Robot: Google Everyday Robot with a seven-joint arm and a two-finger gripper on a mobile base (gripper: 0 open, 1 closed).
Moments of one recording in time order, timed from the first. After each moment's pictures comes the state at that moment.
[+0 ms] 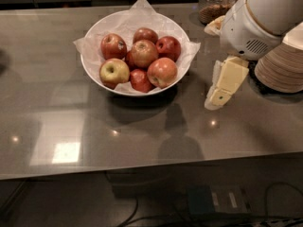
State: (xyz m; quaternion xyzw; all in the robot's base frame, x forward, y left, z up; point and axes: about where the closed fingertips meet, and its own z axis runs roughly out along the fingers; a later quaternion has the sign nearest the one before) arm 0.490 -0.129 0.965 -0.65 0.71 0.02 0.26
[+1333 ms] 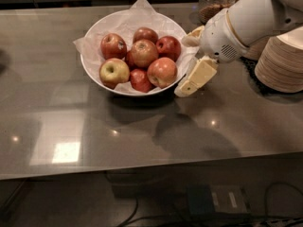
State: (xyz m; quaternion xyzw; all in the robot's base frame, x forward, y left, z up) arm 0.537 -0.086 0.938 -0.62 0.70 0.13 0.33
